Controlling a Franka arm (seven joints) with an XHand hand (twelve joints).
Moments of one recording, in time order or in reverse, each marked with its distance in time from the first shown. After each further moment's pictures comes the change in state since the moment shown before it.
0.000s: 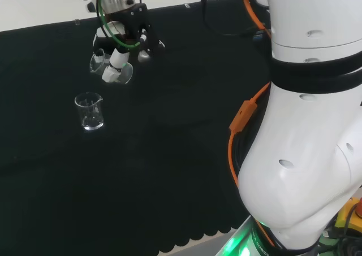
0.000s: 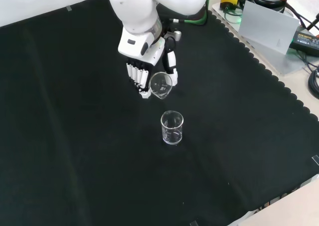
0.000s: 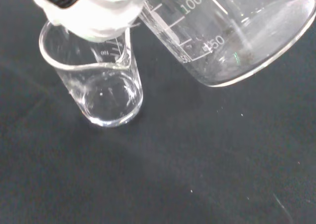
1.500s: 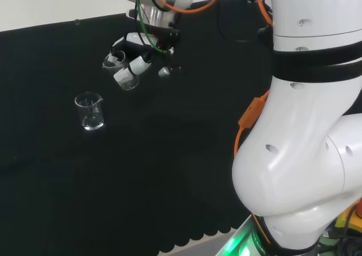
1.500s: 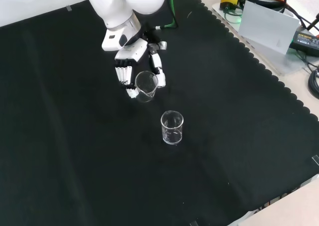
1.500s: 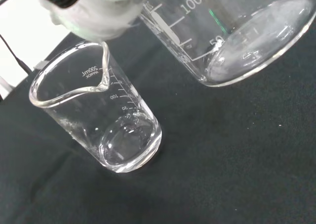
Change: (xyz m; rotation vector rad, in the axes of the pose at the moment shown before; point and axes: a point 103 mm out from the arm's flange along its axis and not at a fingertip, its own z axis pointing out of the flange) arm -0.054 0.012 0.064 -0.255 0.375 -0.086
